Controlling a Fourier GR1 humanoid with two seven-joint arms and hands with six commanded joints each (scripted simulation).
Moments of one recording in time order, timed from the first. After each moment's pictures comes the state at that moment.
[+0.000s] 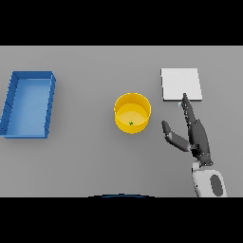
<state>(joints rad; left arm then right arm) -1.49 0.58 -0.53 -0.09 -0.21 0.07 0.14 0.07 -0.06 0.11 -1.67 0.20 -0.01 -0.18</state>
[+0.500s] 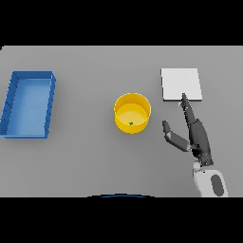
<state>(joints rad) -1.12 0.64 -0.41 -0.35 0.12 0.24 0.34 0.06 -0.08 0.12 -1.67 0.21 -0.01 -0.16</state>
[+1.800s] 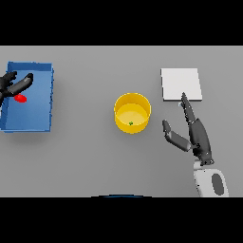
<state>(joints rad) -0.61 0.88 -0.65 -1.11 0.40 0.23 0.50 0.05 -0.09 0.12 -1.66 0.22 -0.01 -0.16</state>
